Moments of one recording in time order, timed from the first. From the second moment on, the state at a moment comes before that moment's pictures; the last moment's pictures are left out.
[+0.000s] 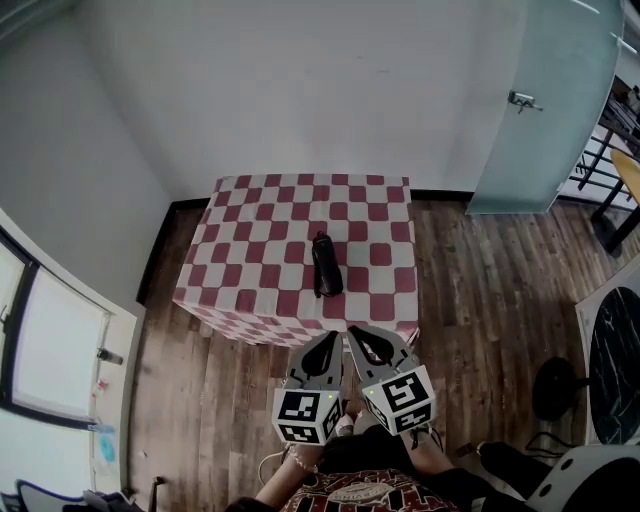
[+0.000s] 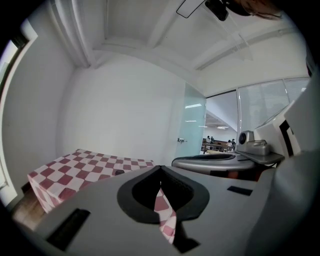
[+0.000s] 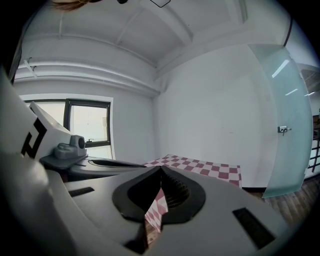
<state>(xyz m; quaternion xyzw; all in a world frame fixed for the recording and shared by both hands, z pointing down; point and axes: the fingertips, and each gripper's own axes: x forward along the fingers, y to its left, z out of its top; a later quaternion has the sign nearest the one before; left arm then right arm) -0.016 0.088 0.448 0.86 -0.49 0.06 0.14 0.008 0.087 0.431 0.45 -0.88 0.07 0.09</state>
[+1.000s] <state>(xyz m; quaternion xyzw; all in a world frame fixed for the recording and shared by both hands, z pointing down) 0.025 -0.047 0.433 0.83 -0.54 0.05 0.14 0.041 -0.052 0.420 0.39 -0.91 0.07 0.10</state>
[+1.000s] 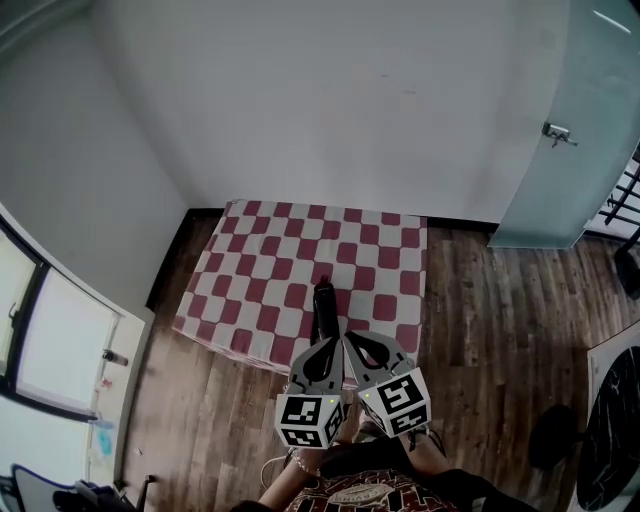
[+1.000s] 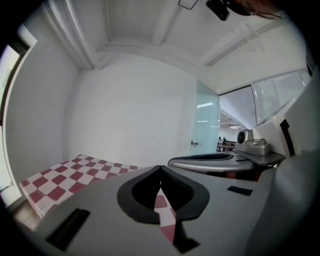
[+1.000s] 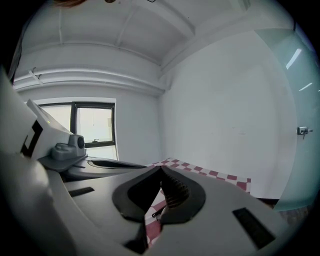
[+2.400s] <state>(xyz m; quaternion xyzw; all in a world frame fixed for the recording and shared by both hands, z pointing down) -0.041 -0.176 0.455 0.85 -0.51 0.07 0.15 -0.009 -0.184 0.446 0.44 -0.89 0.09 0.12</state>
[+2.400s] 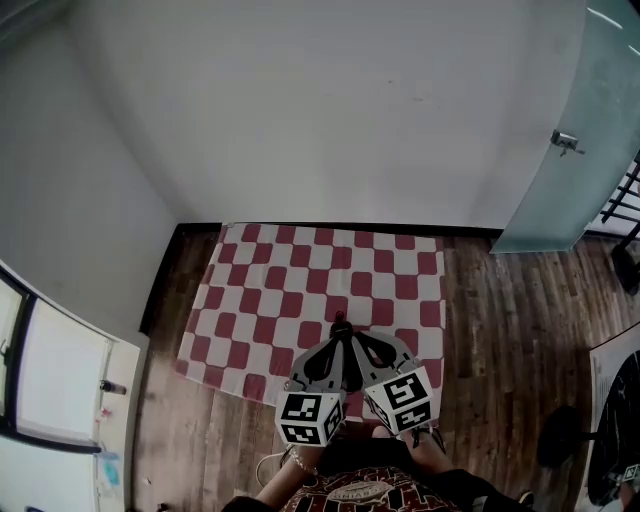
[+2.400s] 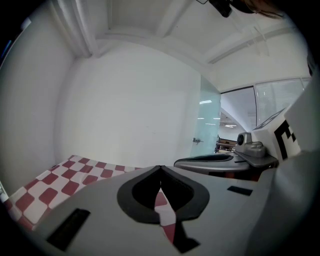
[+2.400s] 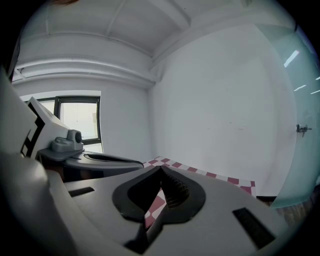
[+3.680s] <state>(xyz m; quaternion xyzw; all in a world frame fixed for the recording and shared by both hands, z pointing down) -0.057 -0.222 0.486 0.83 -0.52 0.09 0.20 -0.002 -0.231 0.476 0.43 -0.88 0.13 0.15</state>
